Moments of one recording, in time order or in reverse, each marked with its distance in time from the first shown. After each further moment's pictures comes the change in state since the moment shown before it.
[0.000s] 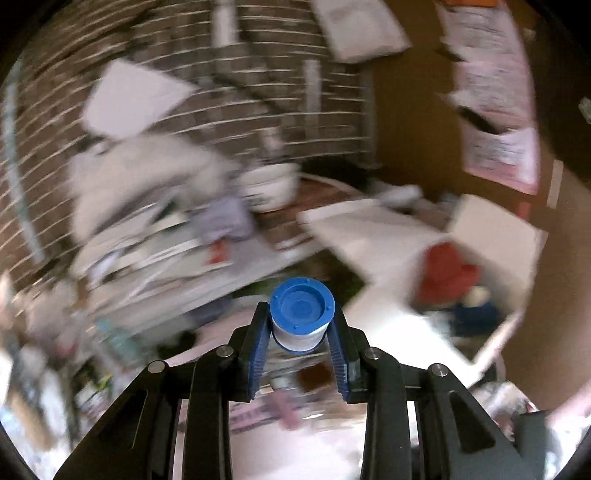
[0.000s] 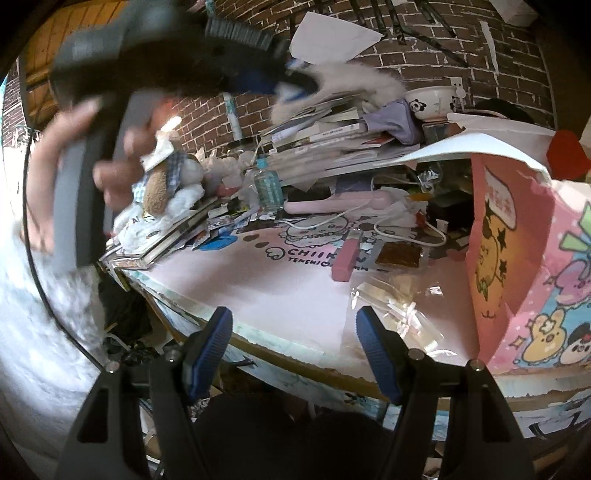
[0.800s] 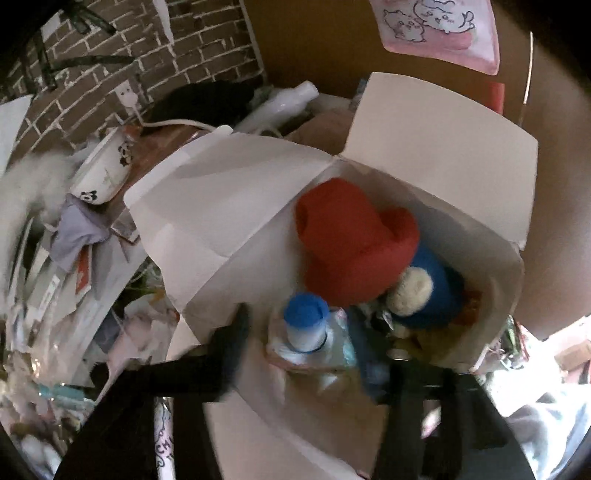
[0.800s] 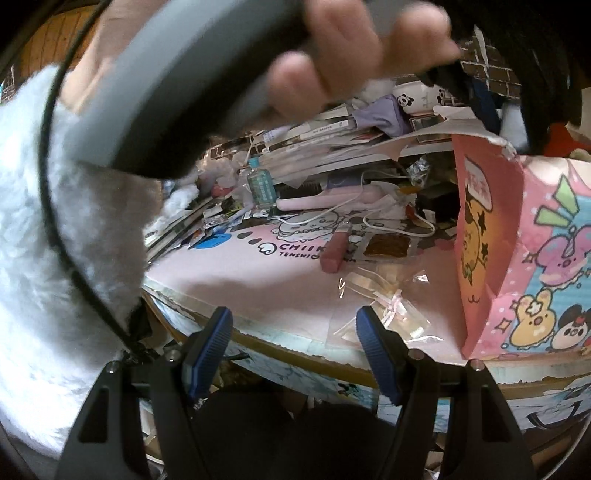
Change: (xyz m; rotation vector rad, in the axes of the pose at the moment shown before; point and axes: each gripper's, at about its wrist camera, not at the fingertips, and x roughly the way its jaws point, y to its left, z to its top) left arm 0.108 -0.130 0.026 0.269 0.343 -0.110; right arm -0.010 -0.007 -0.006 0.023 0.001 -0.005
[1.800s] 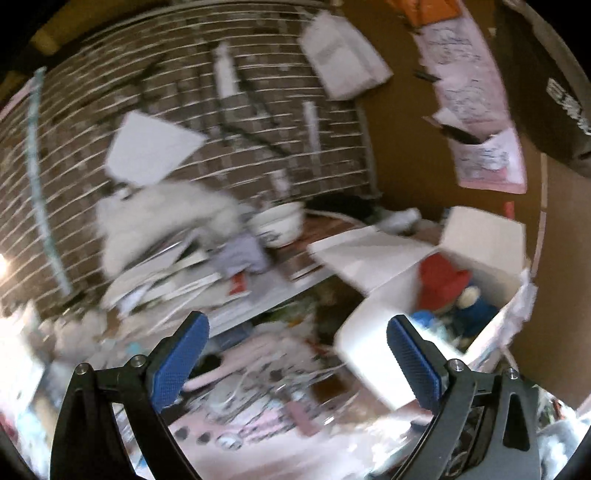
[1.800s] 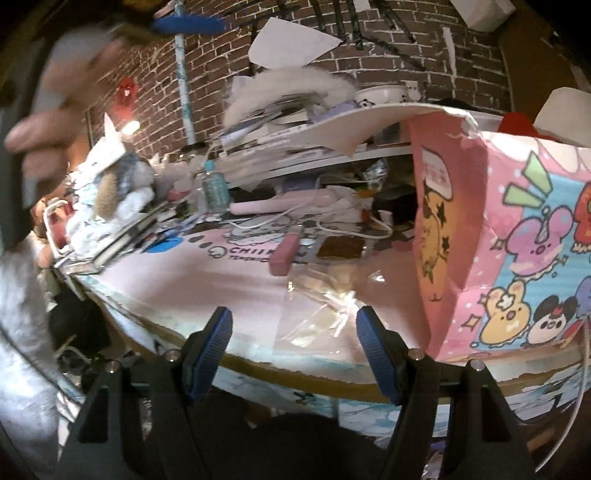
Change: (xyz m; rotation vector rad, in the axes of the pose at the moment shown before) left arm -0.132 0.086 -0.141 -0.263 -0.493 0.328; right arm 0.018 -0.010 -0.007 -0.001 -0.042 -0.199
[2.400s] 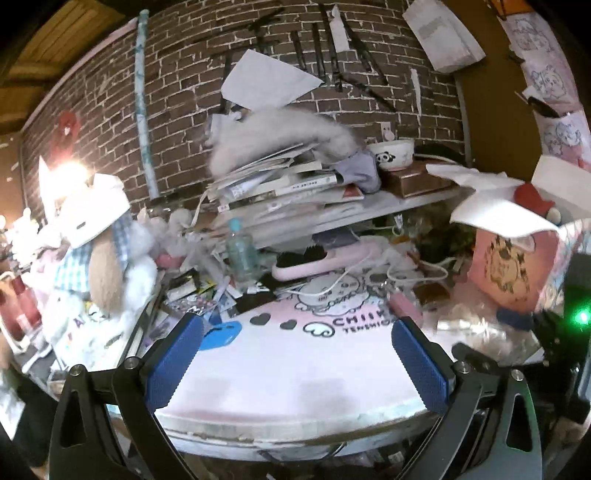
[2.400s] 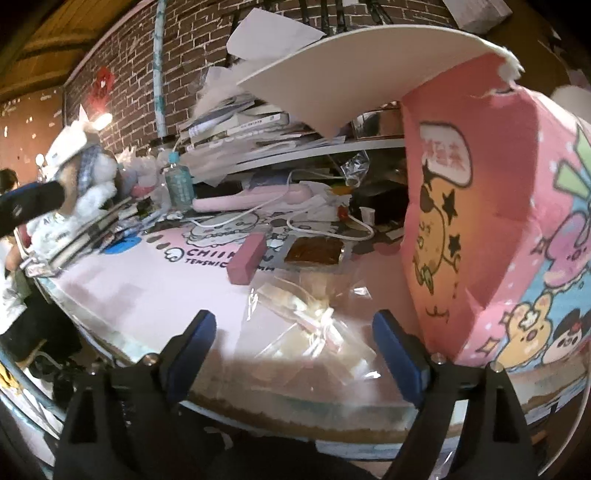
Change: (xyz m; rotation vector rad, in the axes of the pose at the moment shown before) left arm -0.023 0.047 -0.135 -0.158 0.090 0.277; right arm 0.042 -0.004 0.005 -0.022 0.002 -0.121
